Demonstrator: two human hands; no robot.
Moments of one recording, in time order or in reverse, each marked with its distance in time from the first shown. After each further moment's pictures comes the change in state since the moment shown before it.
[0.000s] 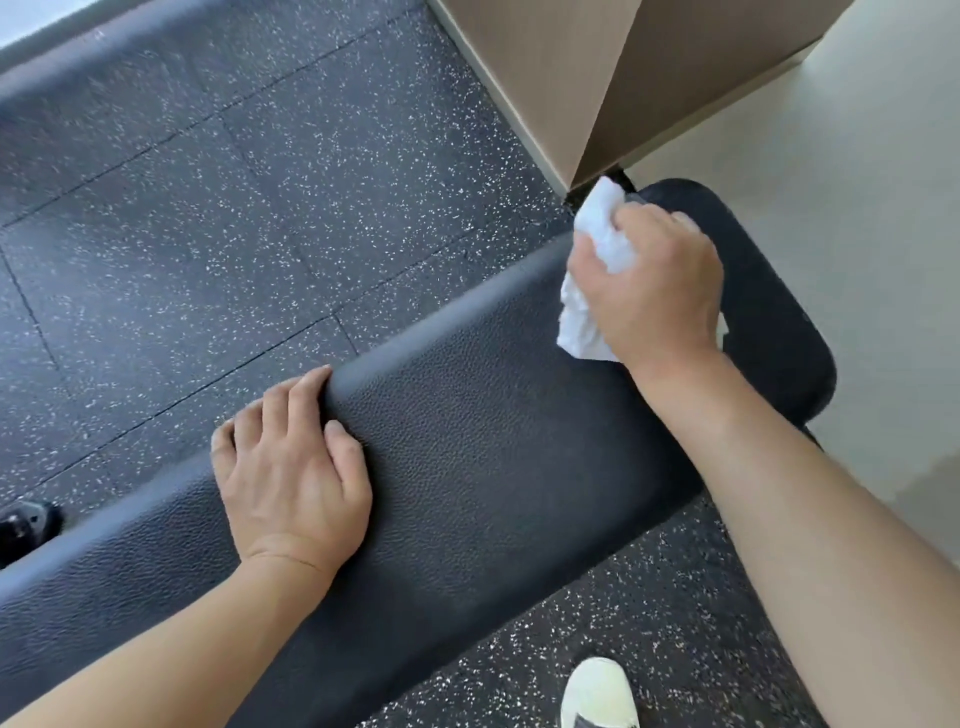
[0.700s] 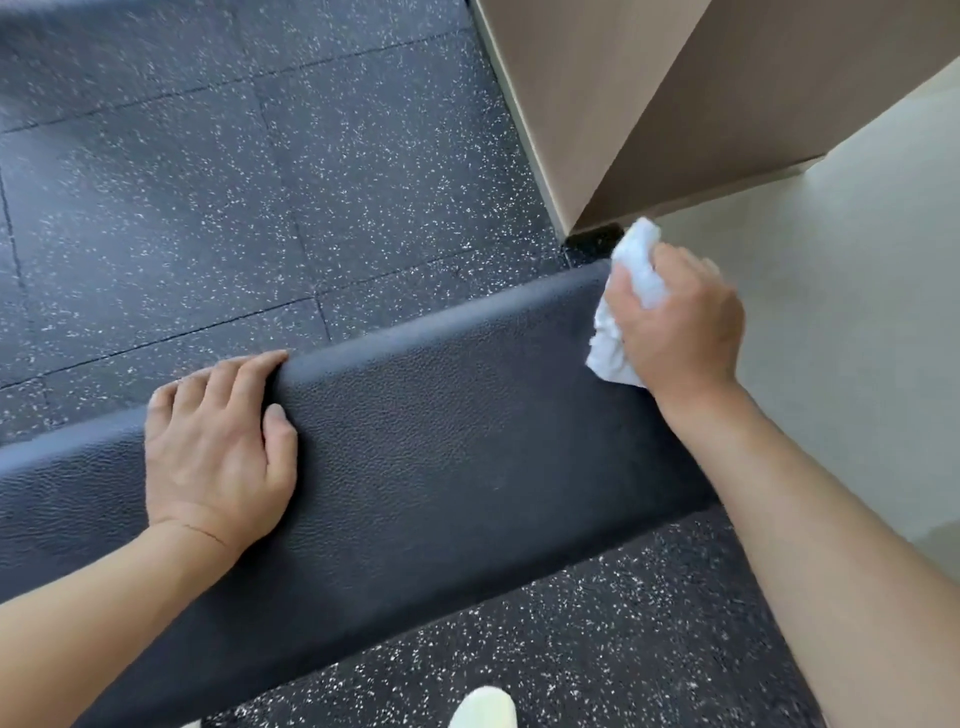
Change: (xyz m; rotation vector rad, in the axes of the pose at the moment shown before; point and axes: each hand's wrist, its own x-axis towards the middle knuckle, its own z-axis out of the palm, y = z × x) left_hand 0.000 0.002 0.000 0.005 0.028 -0.019; right_hand 0.042 0.061 -0.011 -0.038 -0.031 -0.124
